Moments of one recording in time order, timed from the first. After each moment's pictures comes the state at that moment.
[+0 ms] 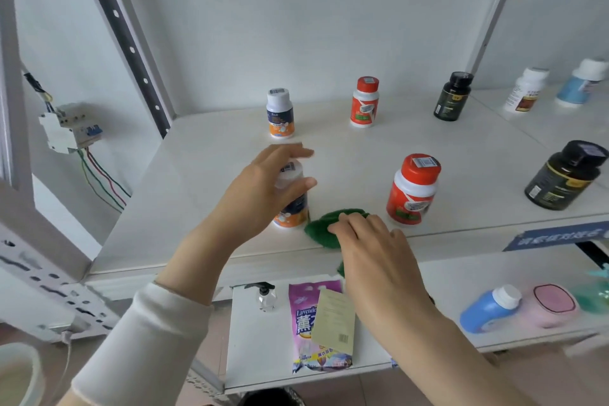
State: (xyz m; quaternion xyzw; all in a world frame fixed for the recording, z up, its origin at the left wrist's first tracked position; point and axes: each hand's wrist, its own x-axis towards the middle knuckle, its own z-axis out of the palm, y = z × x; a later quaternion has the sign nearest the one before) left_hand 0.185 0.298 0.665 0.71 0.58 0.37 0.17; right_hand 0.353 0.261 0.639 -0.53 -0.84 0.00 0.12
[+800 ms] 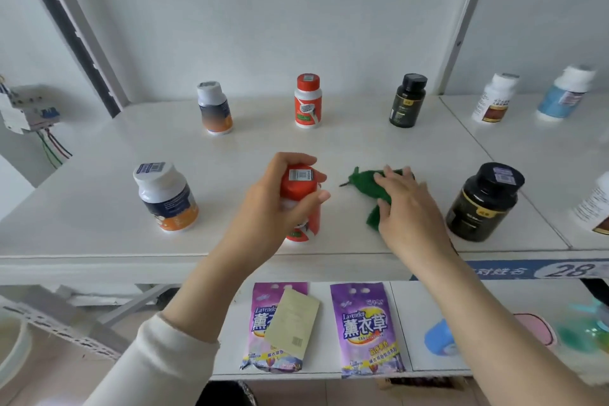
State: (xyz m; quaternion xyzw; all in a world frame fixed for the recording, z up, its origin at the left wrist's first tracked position) left_hand 0.347 0.328 0.652 0.60 0.58 0.48 0.27; right_hand 0.516 0.391 0.632 -0.57 -0.78 0.12 0.21
